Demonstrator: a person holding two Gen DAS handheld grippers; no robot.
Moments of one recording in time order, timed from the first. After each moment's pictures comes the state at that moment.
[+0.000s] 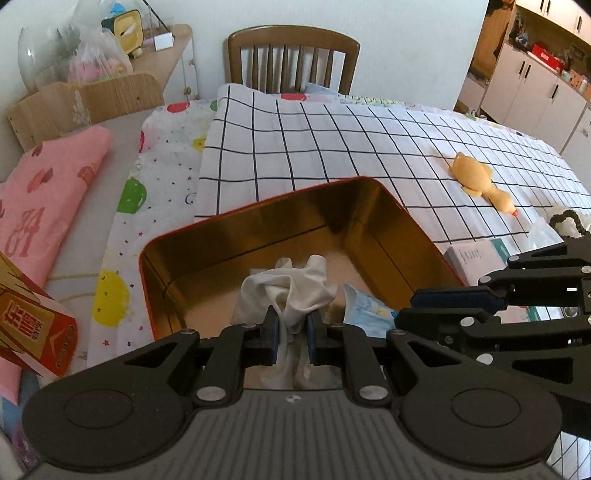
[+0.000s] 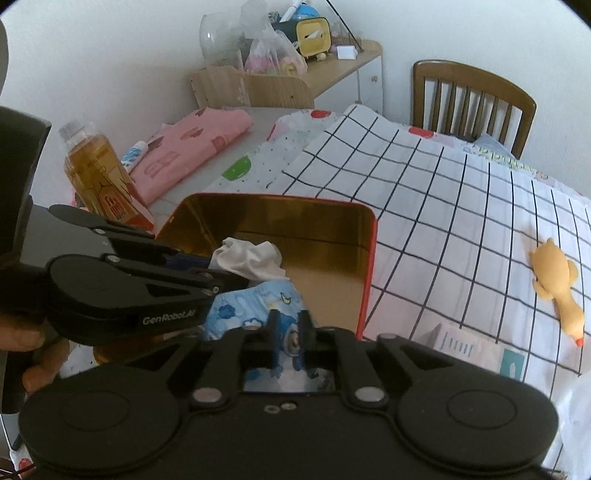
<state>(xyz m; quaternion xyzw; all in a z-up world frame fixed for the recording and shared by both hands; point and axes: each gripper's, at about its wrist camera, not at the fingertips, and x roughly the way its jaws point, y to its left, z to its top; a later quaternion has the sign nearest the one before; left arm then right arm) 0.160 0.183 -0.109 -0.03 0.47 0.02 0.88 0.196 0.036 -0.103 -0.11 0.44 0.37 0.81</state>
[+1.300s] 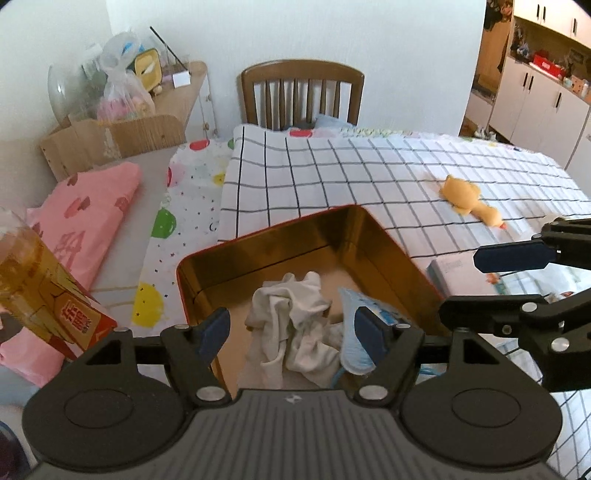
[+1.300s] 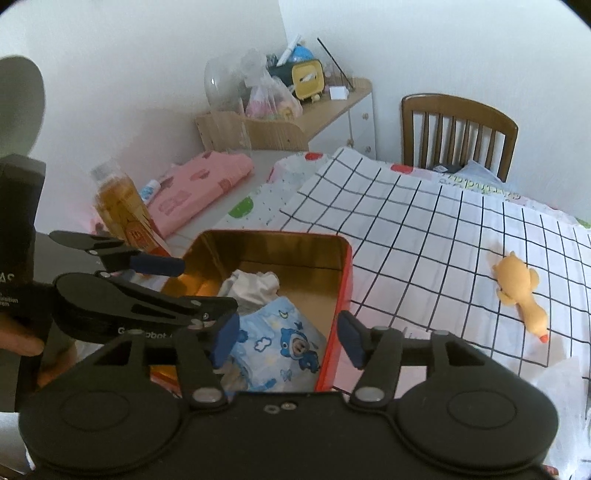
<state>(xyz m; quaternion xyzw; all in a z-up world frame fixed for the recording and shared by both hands) 0.119 0.166 -0.066 -0.01 0.42 0.04 0.91 0.174 -0.008 -0.058 -0.08 0.39 0.39 0.83</state>
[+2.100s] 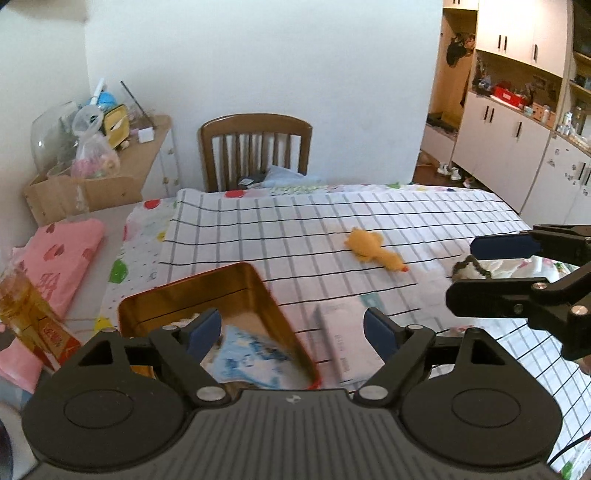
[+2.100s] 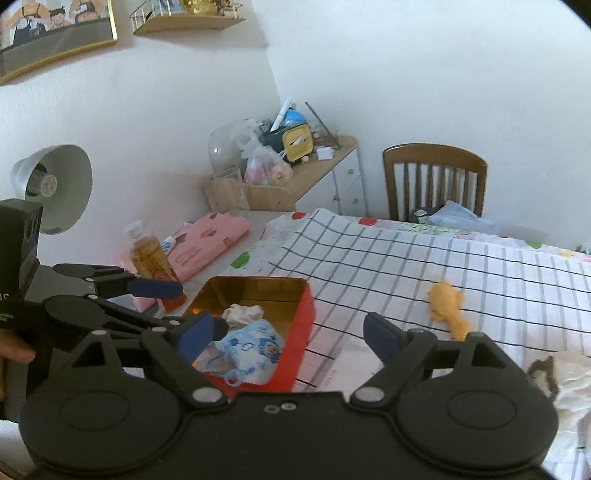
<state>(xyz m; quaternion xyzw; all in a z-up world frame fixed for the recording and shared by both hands) 0.083 0.069 0.001 -0.01 0.36 0.00 0.93 0.146 -0.124 0.013 -0.03 0.32 0.40 0.86</state>
